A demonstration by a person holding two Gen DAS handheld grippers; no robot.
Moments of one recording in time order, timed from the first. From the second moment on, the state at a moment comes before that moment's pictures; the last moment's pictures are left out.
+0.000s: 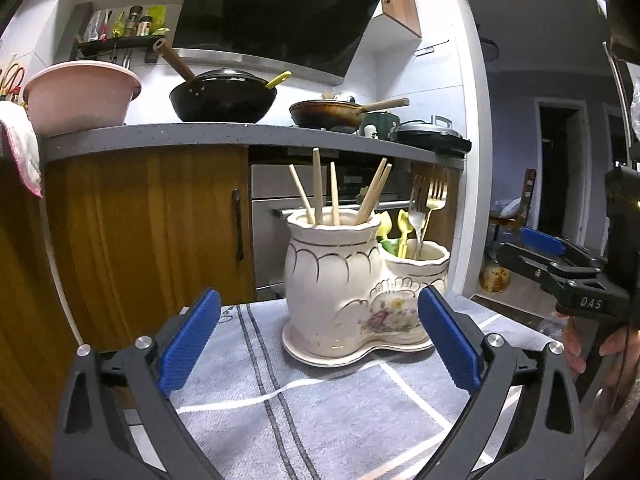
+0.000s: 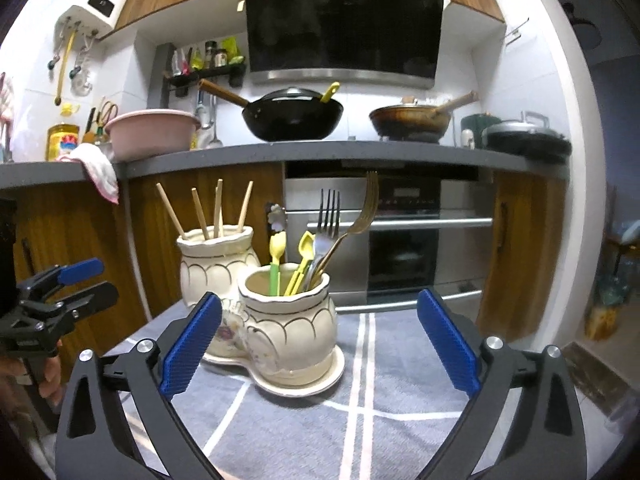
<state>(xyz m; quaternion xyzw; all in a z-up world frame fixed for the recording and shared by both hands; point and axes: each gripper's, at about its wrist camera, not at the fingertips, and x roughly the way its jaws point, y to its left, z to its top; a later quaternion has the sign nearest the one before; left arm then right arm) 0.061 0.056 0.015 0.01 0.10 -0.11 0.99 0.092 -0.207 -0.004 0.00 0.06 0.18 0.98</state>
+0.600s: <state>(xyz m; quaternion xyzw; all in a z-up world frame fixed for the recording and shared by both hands) 0.063 0.049 0.013 0.03 0.11 -0.09 0.99 0.087 -0.204 -0.006 -0.01 0.05 0.17 0.98</state>
